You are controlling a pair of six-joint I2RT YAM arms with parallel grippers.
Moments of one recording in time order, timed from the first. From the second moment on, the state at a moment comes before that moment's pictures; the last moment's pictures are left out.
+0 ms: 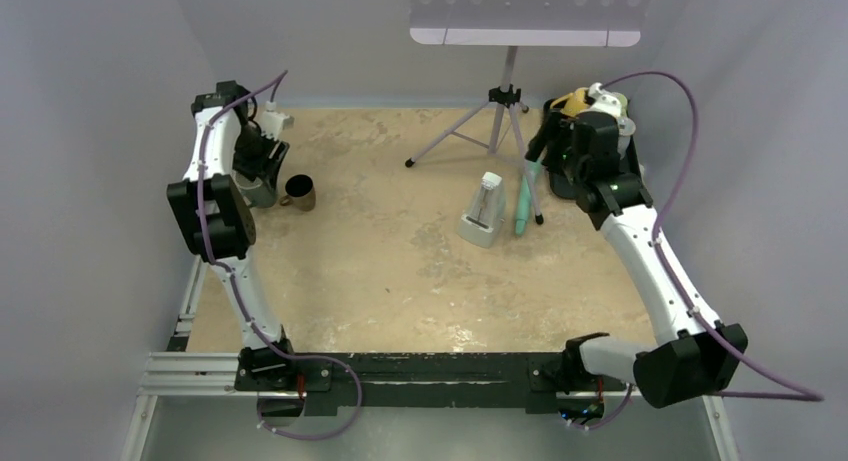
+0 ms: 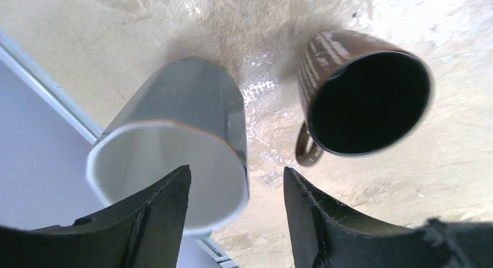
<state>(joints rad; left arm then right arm) 0.21 2.16 2.01 -1.25 0.12 0.61 0.29 1.25 1.26 -0.46 0.22 0.47</state>
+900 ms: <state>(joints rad) 0.15 1.79 1.88 -1.26 0.34 0.50 -0.33 2.04 1.71 -0.31 -0.33 0.16</state>
